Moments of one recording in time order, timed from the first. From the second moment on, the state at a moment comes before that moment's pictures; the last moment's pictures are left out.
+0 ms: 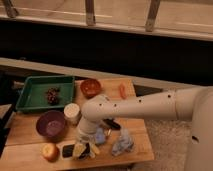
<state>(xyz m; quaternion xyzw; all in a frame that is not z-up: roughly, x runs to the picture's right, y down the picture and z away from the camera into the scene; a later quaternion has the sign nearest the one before) -0.123 0.271 0.676 -0.48 -0.18 0.10 0.86</state>
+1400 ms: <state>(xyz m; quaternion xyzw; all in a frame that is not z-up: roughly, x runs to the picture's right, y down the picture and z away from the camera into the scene) -0.051 0.154 0.684 -0.38 -0.10 0.16 0.91</state>
